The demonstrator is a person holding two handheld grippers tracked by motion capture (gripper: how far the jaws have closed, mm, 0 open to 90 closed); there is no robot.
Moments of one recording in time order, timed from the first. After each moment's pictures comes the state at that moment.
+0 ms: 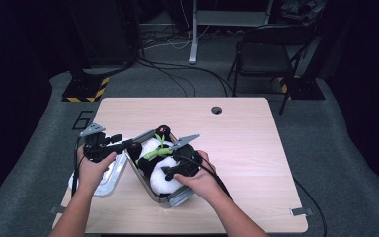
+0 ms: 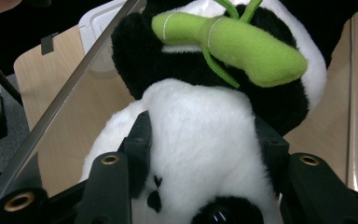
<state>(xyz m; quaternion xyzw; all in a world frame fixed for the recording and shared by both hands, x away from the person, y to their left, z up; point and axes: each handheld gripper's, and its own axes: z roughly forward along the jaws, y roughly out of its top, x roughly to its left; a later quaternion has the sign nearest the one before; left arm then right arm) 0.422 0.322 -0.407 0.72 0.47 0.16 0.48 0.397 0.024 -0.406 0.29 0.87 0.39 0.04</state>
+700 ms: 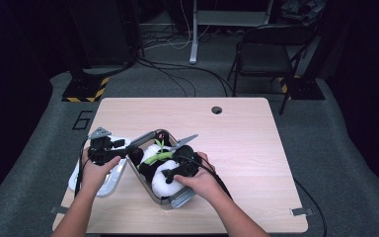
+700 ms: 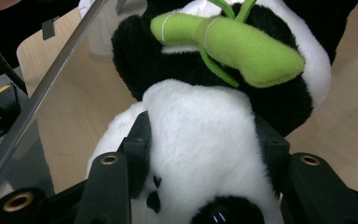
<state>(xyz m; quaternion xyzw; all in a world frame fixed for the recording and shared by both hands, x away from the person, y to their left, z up) 0.425 0.319 -0.425 0.75 0.46 0.15 0.45 0.403 0.025 -0.417 0.30 0.88 0.36 0.01</state>
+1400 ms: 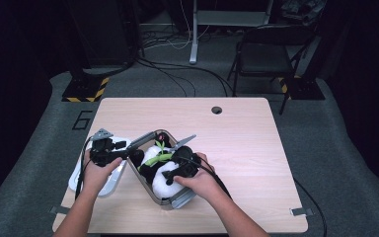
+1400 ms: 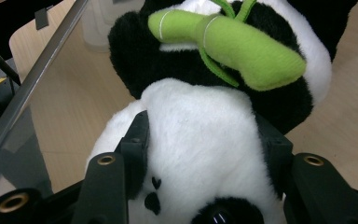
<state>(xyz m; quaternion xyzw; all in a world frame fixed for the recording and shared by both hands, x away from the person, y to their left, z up) 0.425 0.318 -0.435 0.74 0.46 0.15 0.46 0.403 0.027 -0.420 0.30 0.89 0.35 0.01</state>
